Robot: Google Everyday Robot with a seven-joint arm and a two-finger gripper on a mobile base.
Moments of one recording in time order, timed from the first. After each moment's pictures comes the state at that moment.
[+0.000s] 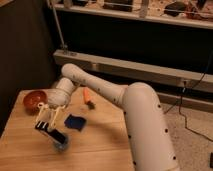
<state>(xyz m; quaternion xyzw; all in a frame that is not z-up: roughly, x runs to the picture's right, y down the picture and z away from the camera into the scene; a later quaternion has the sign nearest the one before) -0.241 0.137 0.591 -0.61 -0.60 -0.18 0.48</state>
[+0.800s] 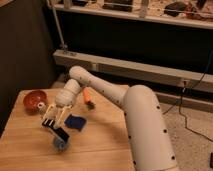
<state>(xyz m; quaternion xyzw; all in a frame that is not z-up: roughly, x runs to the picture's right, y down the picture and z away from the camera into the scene) -0.234 0.142 0.628 -0.61 -0.62 -0.15 0.47</state>
